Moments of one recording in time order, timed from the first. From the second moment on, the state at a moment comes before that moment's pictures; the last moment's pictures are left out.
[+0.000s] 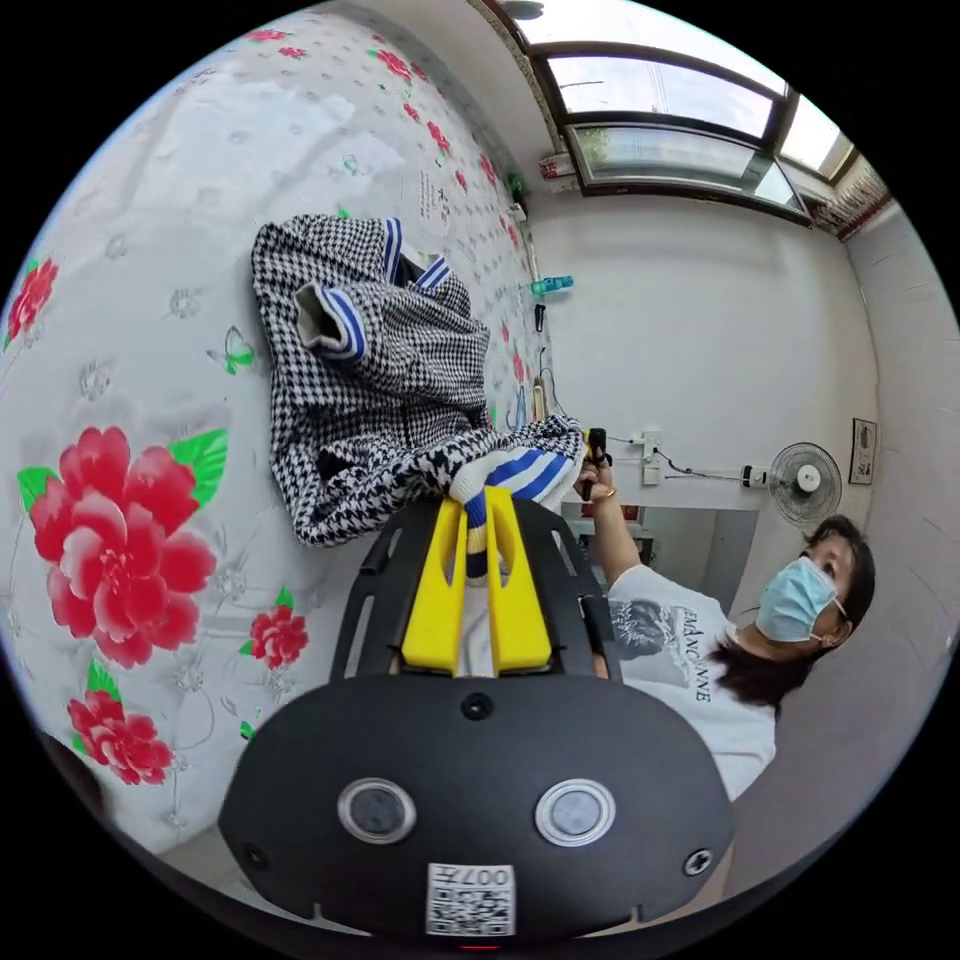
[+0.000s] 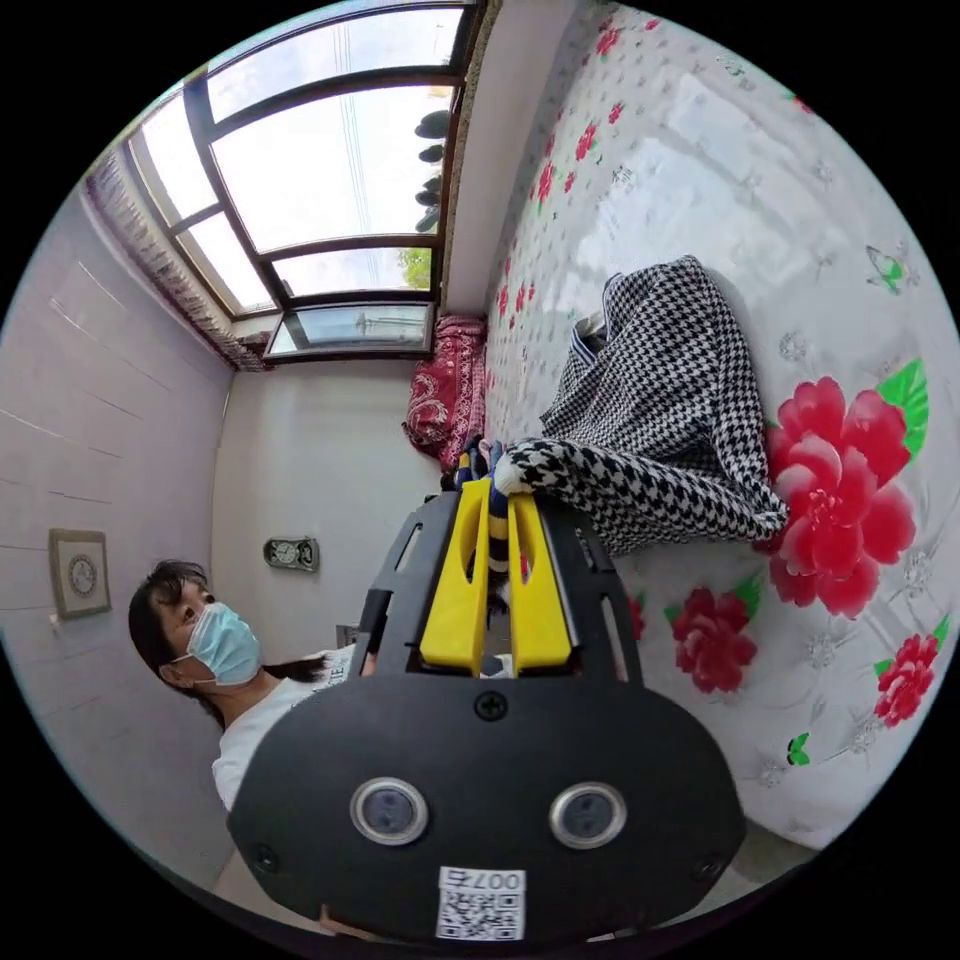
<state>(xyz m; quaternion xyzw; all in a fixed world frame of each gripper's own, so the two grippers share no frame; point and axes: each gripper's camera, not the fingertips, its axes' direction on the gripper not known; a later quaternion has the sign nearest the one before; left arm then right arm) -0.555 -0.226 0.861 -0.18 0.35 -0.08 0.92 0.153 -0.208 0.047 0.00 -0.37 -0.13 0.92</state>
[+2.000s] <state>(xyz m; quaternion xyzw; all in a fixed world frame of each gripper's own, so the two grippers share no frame) -0.109 -0.033 1.246 -0.02 -0.16 0.25 0.96 0.195 -0.073 0.151 0.21 -0.15 0.03 0.97</state>
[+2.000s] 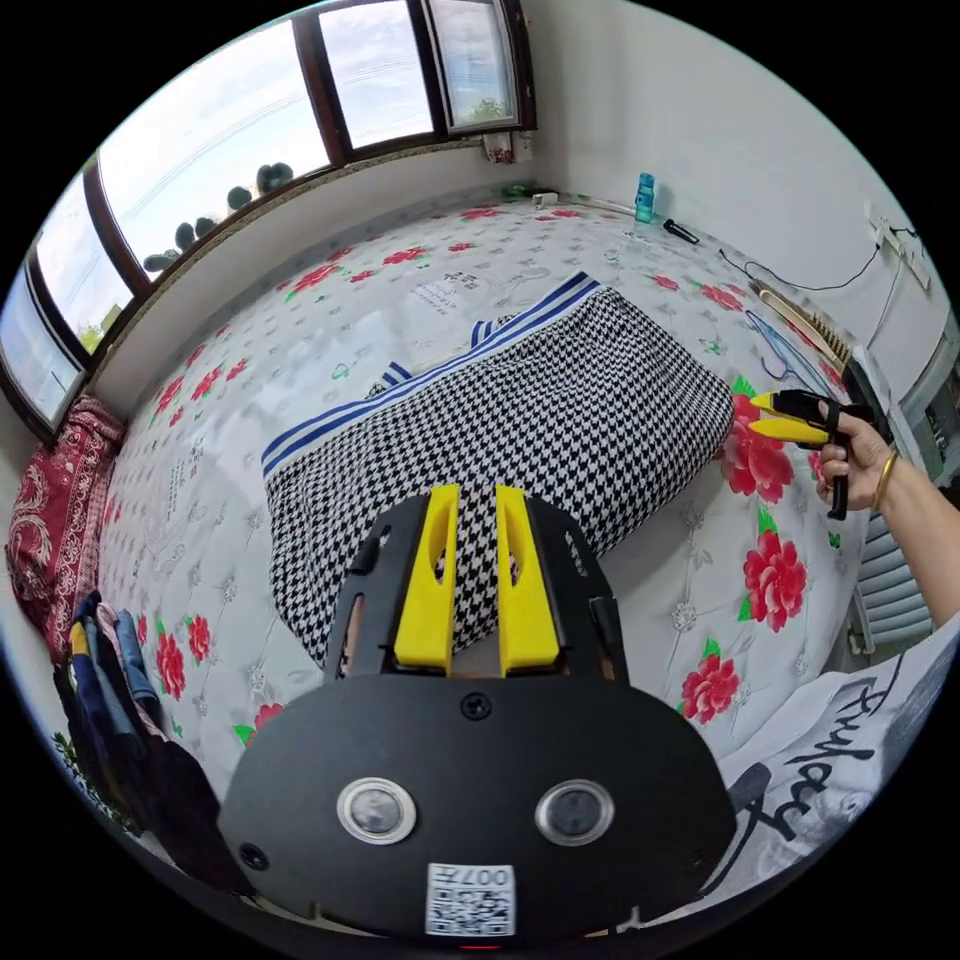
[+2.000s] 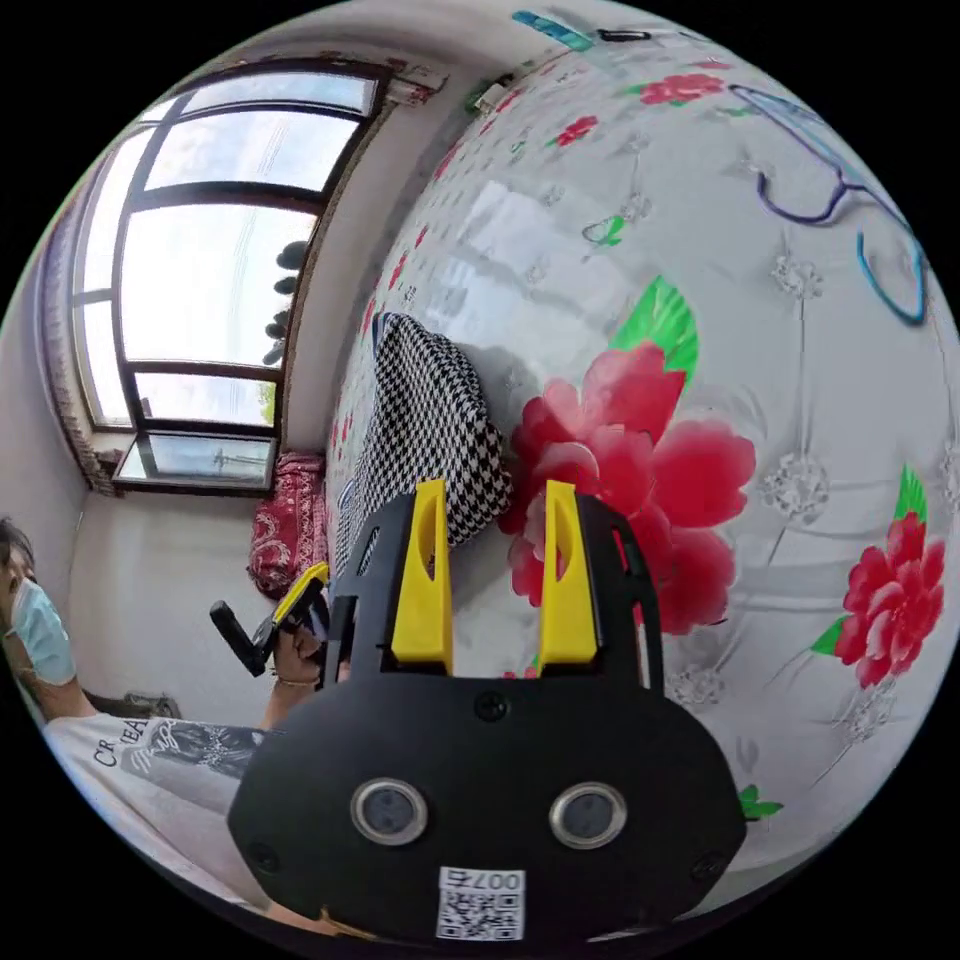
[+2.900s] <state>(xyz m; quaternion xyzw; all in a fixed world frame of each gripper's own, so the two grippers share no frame) -0.048 0.047 1.433 -0.09 -0.29 0.35 0.89 -0.135 -0.110 0.077 0.22 0.02 -0.36 0.90</state>
